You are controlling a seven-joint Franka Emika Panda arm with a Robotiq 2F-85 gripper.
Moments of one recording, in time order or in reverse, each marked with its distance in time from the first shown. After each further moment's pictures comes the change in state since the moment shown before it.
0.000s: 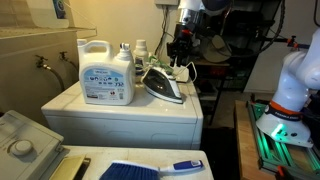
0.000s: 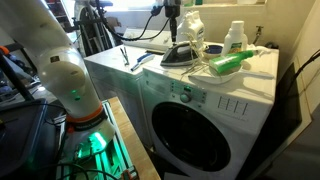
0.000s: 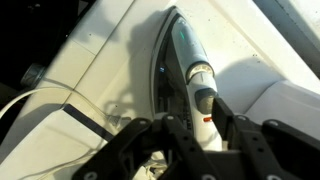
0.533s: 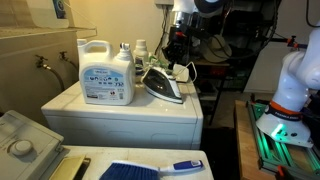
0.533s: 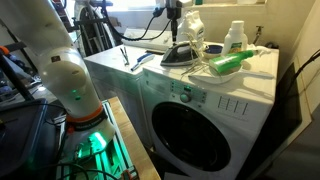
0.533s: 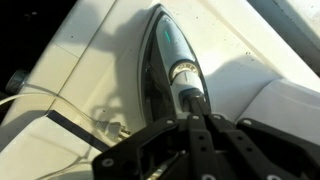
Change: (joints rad) arm 0.020 0.079 0.001 0.062 -0.003 0.001 0.053
